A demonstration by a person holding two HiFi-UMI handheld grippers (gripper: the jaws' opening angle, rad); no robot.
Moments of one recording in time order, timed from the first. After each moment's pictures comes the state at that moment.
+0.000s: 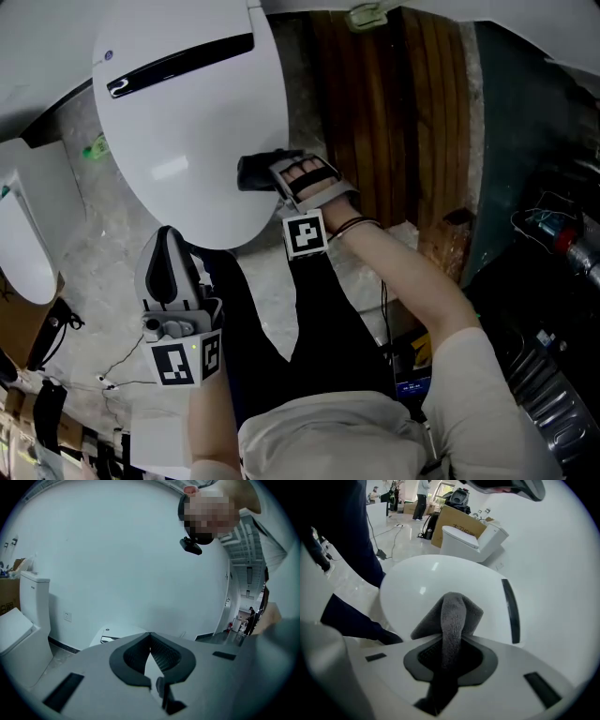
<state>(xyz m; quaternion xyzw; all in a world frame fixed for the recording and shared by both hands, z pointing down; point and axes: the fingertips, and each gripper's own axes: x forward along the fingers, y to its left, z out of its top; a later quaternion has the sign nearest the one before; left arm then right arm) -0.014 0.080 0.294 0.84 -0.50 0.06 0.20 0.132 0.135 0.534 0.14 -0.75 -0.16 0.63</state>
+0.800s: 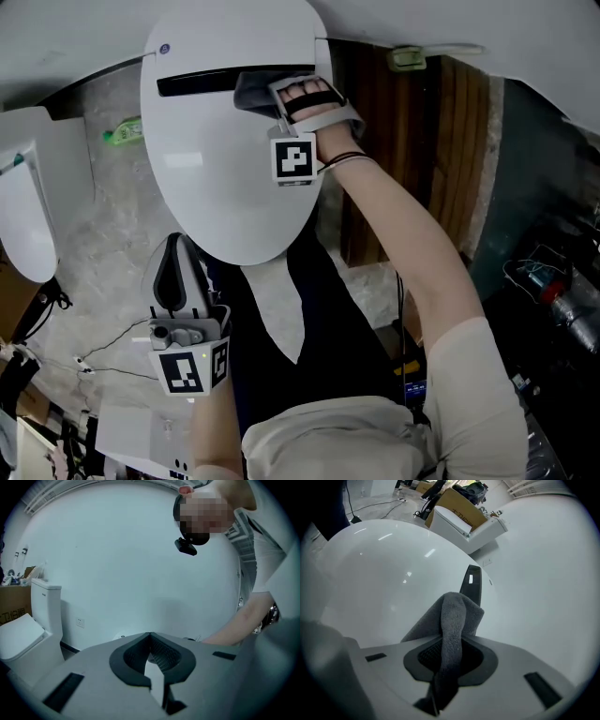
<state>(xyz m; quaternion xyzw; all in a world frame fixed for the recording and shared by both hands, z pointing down) -0.057 0.036 0.291 0.81 -0.56 0.05 0.19 0.103 -0.113 0.519 0.18 -0.68 -0.32 0.64</state>
